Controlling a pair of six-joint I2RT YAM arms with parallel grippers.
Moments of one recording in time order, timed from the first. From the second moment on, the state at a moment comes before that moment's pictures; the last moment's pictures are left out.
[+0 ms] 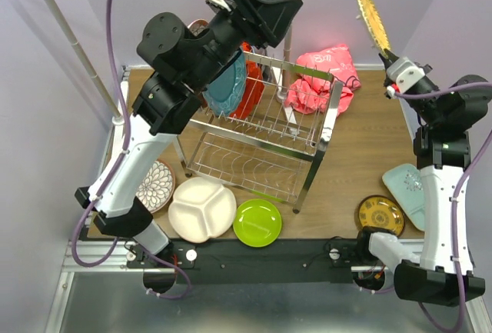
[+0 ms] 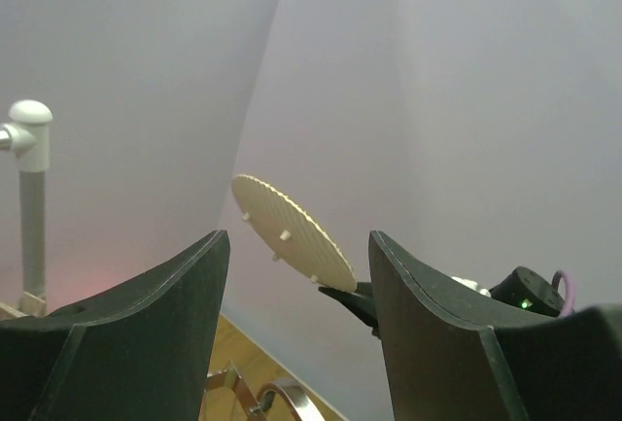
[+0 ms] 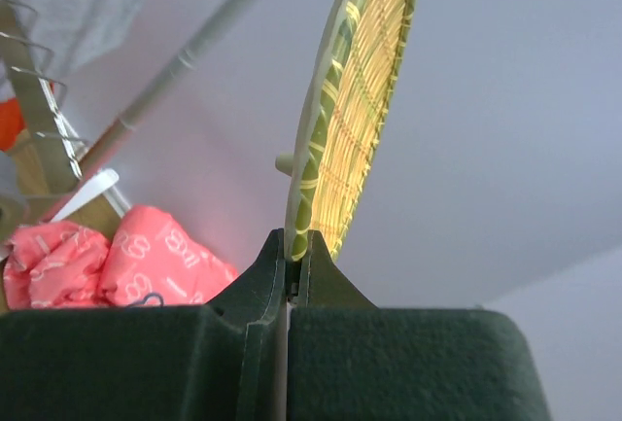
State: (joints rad) left arm -0.81 1.58 2.28 -0.21 0.01 -0.39; right arm -0.16 1.02 1.29 -0.05 -0.70 -0.77
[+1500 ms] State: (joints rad) left arm -0.84 1.80 2.42 -0.55 -0.22 -0.72; right arm 0.15 1.03 1.24 -0.03 -0.82 -1.63
